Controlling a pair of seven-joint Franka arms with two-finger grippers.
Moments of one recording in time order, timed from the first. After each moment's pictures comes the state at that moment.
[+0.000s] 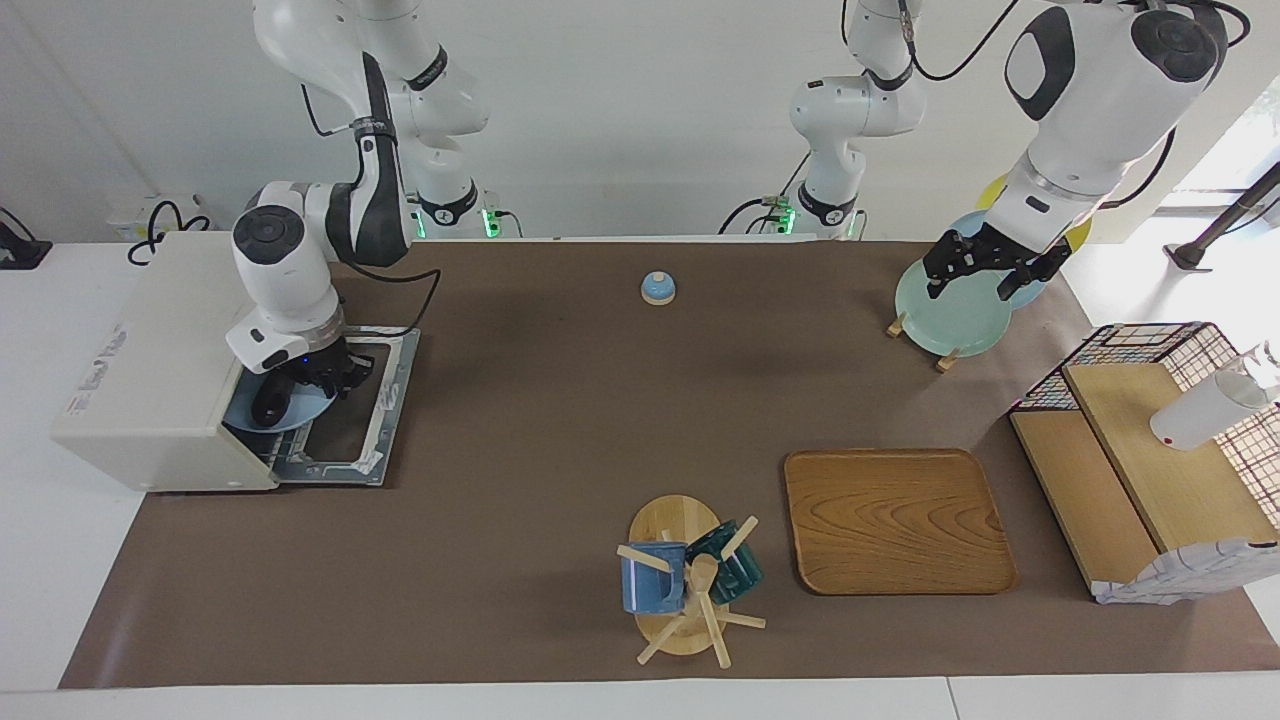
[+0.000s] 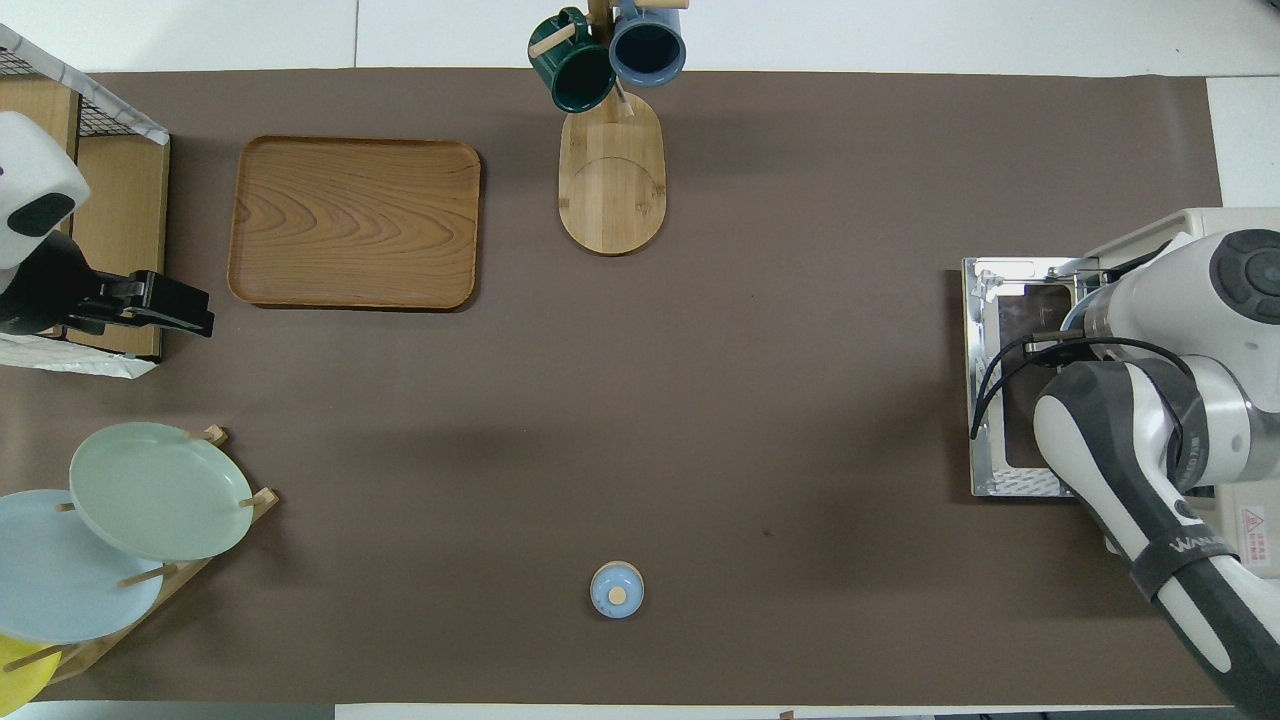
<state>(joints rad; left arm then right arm) -0.04 0.00 -0.06 -1.66 -0.02 1.60 0.01 -0.06 0.08 -0.01 -2.15 -0.22 2.20 0.06</state>
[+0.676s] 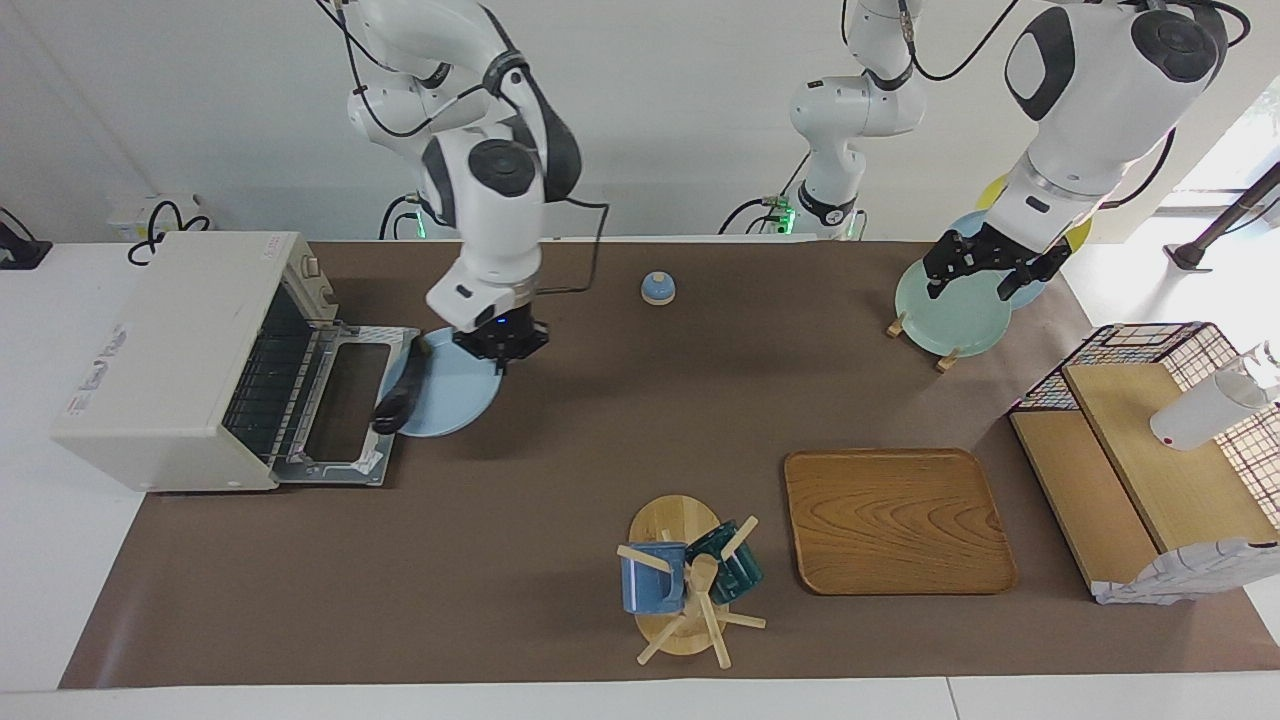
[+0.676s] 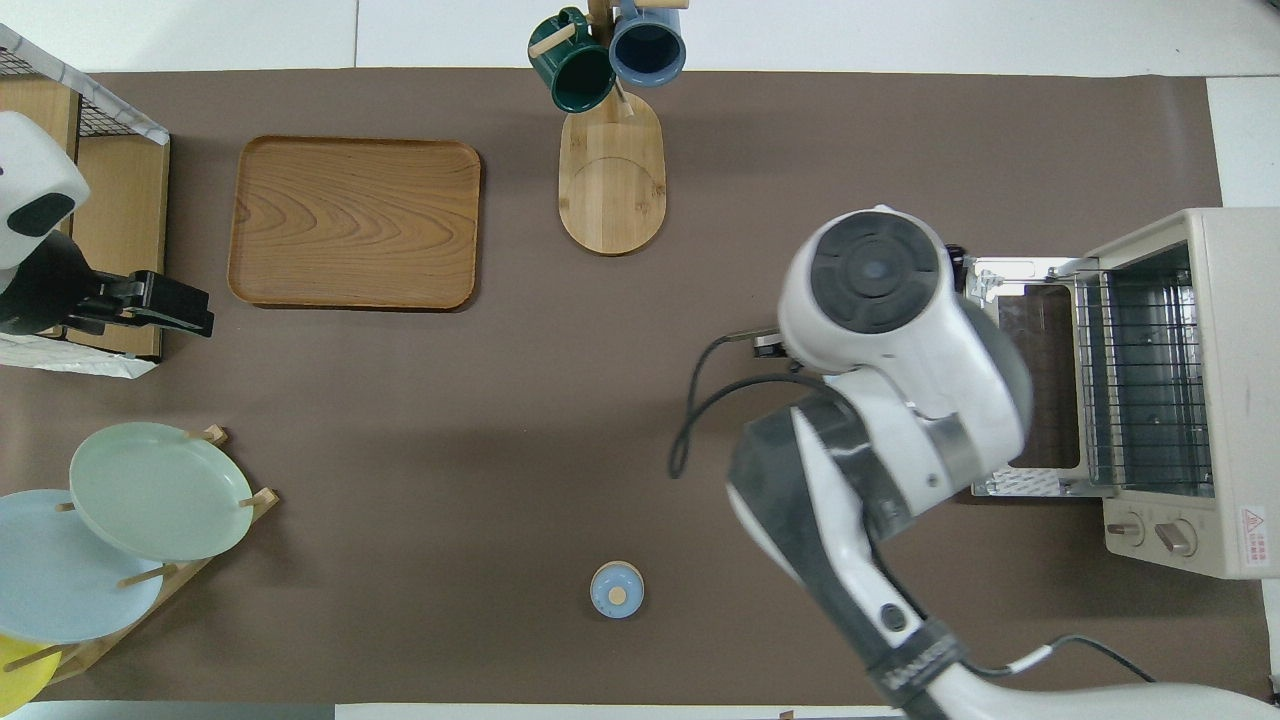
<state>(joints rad) -0.04 0.00 -0.06 -1.66 -0.02 1.60 0.01 0.48 0.20 0.01 -1.77 -0.17 1.91 0.51</state>
